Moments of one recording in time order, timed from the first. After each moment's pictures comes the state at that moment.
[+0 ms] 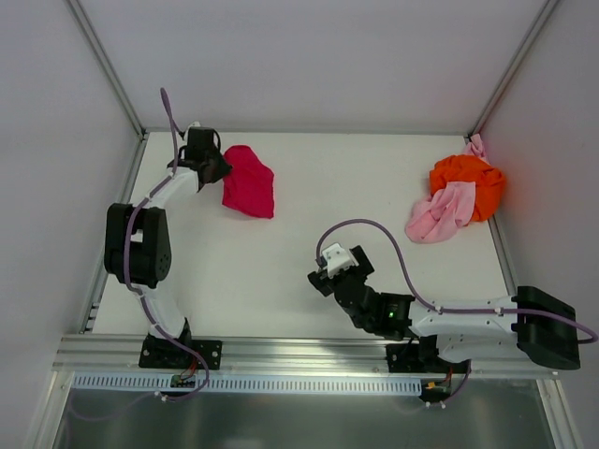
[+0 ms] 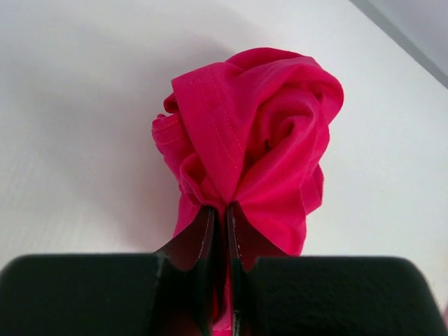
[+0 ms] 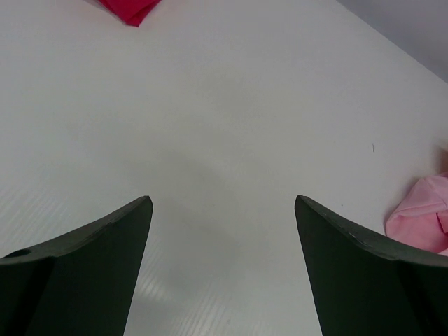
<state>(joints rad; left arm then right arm) -0.15 1.81 1.34 -0.23 -0.07 -0.66 1.32 1.12 0.45 0.24 0.91 -0.01</state>
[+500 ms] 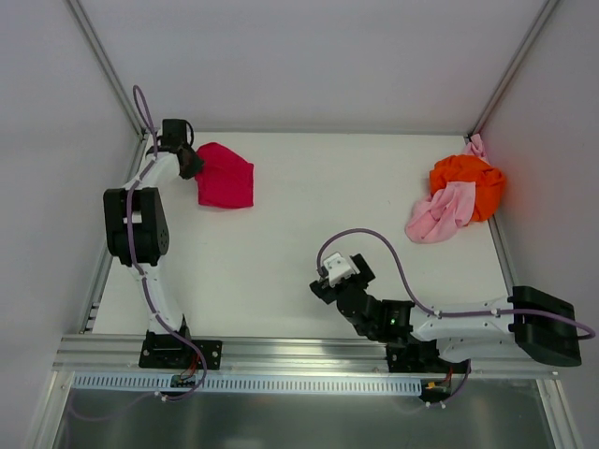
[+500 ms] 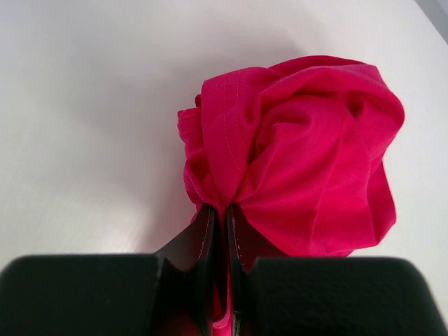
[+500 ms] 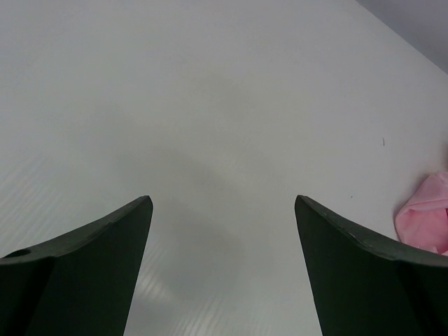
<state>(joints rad) 0.03 2.01 1.55 -0.40 -0.07 -0.61 1.37 1.11 0.37 0.29 0.93 -0.01</state>
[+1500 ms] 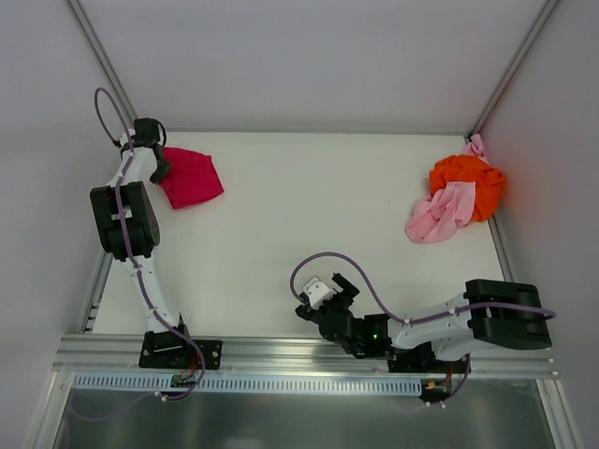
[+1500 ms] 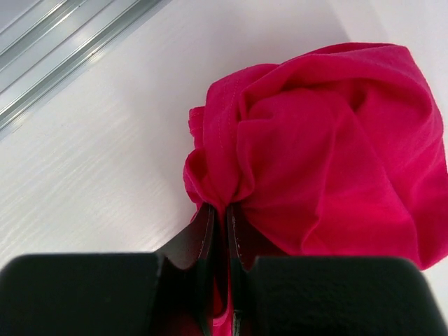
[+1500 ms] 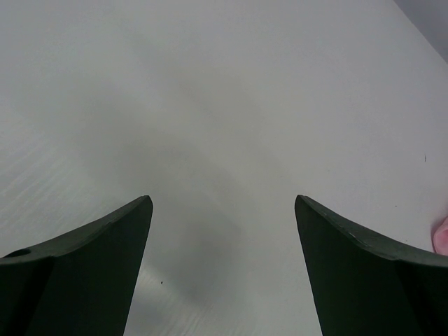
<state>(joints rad) 0.21 2.11 1.70 -0.58 -0.32 -0.68 1.54 1.35 0.36 0.43 0.97 0.01</state>
